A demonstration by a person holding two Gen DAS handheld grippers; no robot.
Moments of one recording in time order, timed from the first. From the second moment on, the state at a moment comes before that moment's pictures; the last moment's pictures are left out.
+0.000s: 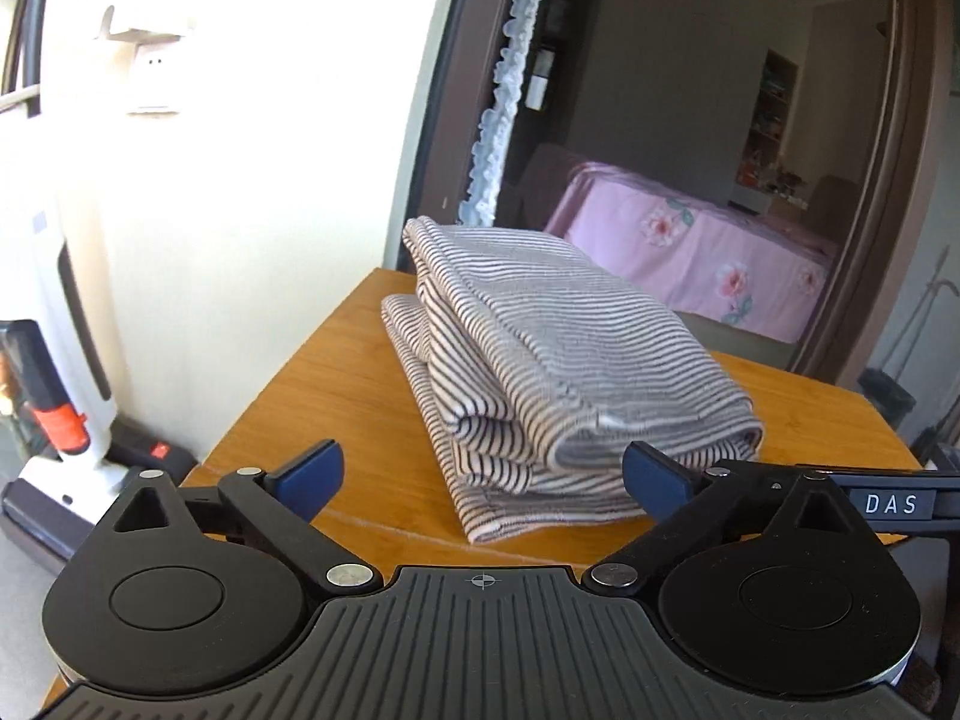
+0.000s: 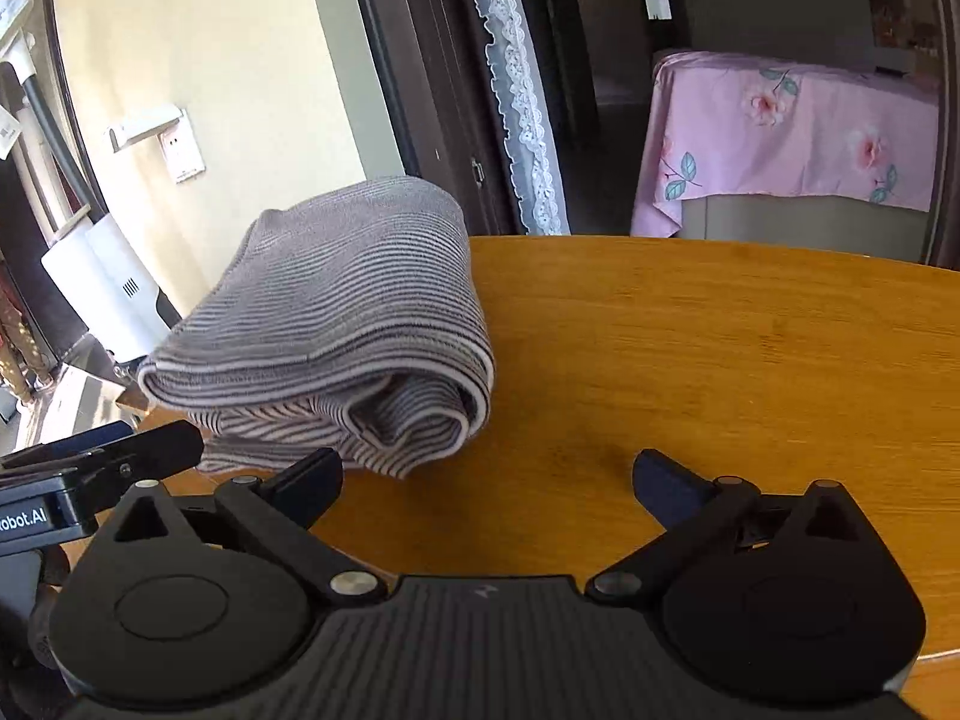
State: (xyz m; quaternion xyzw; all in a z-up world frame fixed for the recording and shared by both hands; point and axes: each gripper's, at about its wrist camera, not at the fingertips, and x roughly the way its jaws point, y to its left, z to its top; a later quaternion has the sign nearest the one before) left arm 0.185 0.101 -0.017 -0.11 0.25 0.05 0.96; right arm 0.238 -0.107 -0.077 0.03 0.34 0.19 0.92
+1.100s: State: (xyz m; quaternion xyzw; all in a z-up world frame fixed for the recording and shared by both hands) left arm 0.174 0.023 -0.026 -0.07 0.33 0.21 0.92; right arm 0.225 -0.126 -0.086 -0.06 0.33 0.17 0.93
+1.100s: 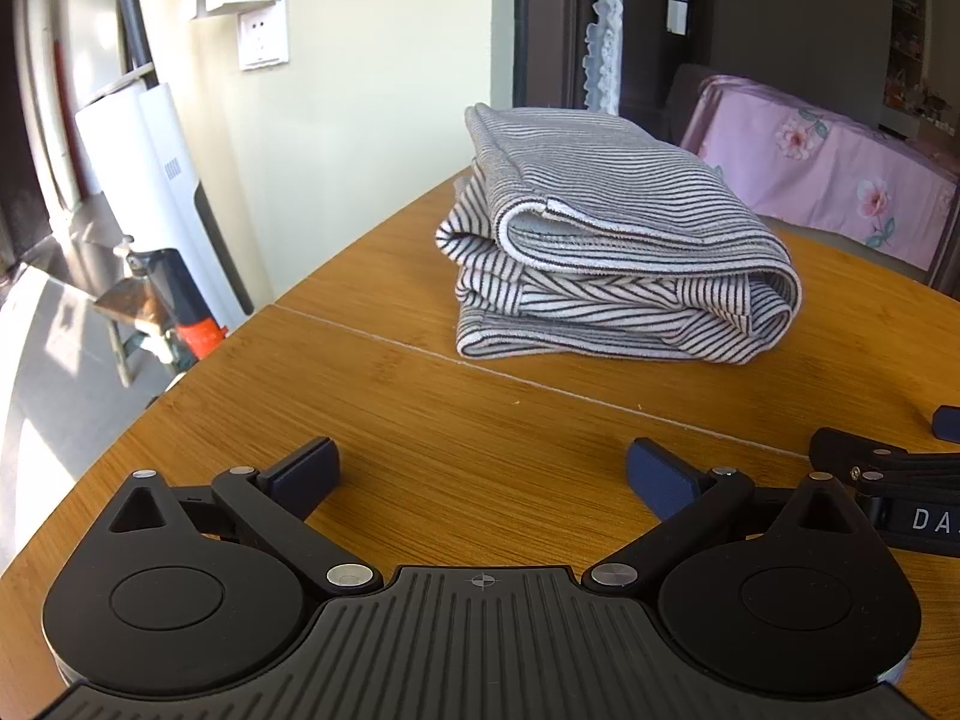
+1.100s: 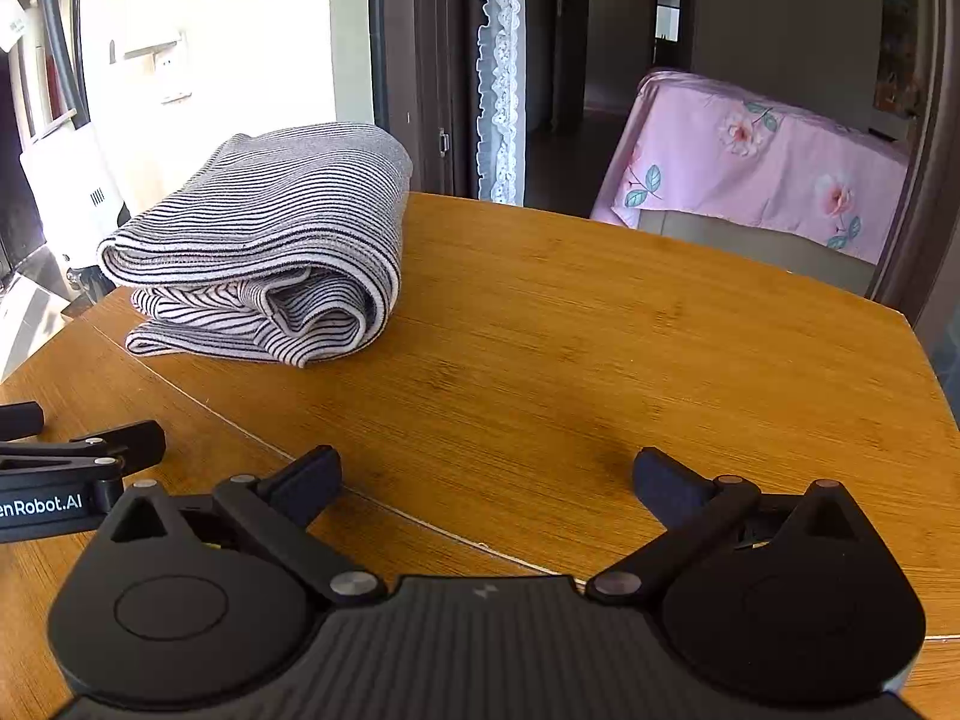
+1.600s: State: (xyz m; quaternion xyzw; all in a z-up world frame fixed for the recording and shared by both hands) left arm 0.174 0.022 -0.026 -0.07 0.33 0.21 0.92; right arm 0.222 -0.128 -0.086 -0.06 0.33 0.17 0.93
